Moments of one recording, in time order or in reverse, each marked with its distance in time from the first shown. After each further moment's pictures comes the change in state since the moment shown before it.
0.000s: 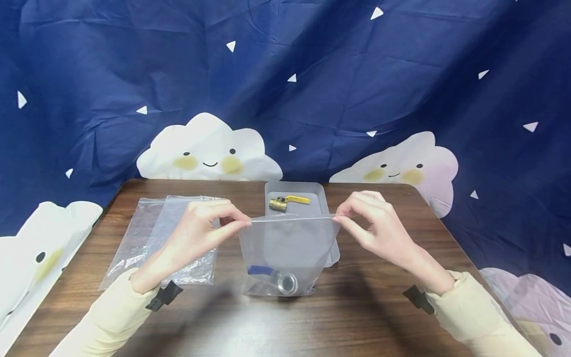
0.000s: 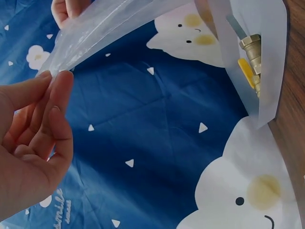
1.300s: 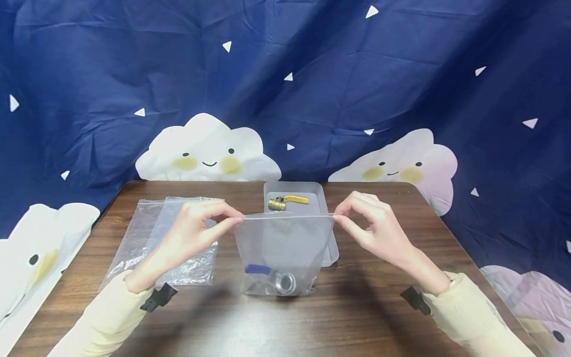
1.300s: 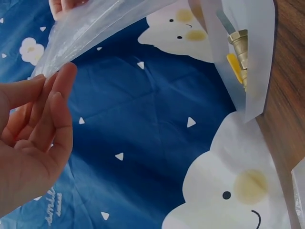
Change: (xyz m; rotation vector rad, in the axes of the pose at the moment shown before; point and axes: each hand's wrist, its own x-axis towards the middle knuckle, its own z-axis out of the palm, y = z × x) left_hand -0.009 -0.006 0.003 -0.024 -0.010 -0.053; right_hand -0.015 0.004 0.004 0.056 0.036 0.020
